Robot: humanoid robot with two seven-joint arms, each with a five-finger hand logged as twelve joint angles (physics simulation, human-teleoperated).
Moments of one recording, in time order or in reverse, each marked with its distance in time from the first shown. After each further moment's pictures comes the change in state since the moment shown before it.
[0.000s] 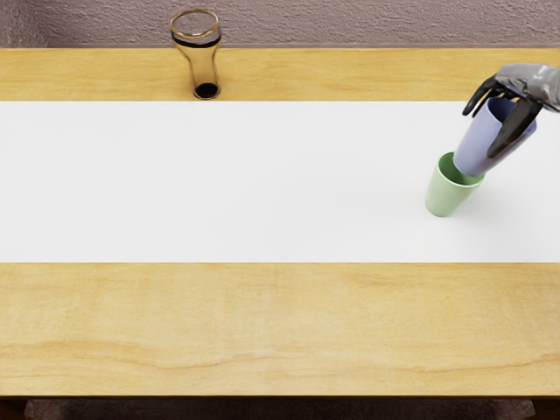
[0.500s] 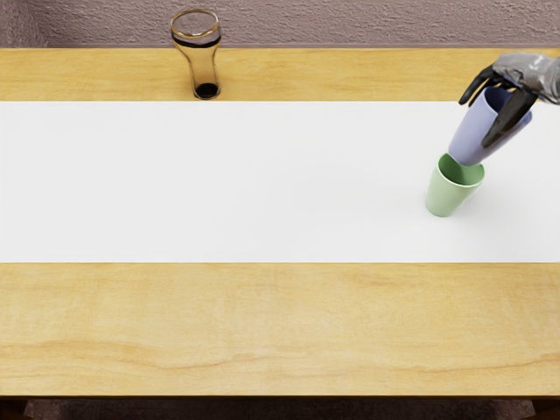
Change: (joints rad) left arm 0.000 0.000 0.000 0.000 0.000 0.000 0.000; right arm 0.000 0.030 0.011 -0.029 0.001 -0.031 0.001
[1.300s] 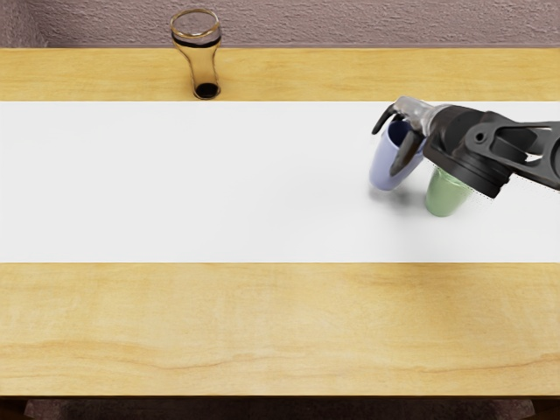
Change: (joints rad) left arm 0.000 0.000 0.000 0.000 0.000 0.000 0.000; right arm -0.070 0.366 -0.088 -0.098 0.005 -0.302 0.001
